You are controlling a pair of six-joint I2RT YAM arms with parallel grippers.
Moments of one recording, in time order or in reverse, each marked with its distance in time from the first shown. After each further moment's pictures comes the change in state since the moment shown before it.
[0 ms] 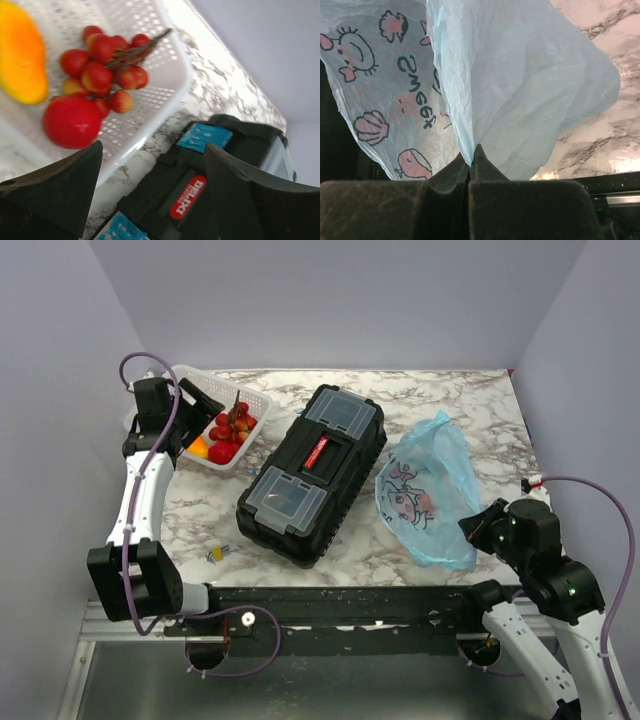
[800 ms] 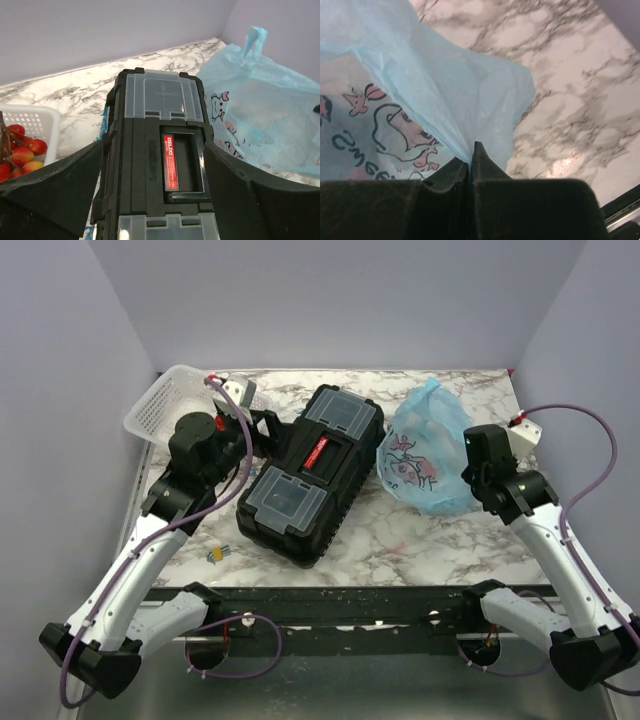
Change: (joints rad) left arm -0.620 -0.396 -0.056 0.169 -0.079 0.551; right arm 0.000 0.571 0.211 0.156 0.460 0.034
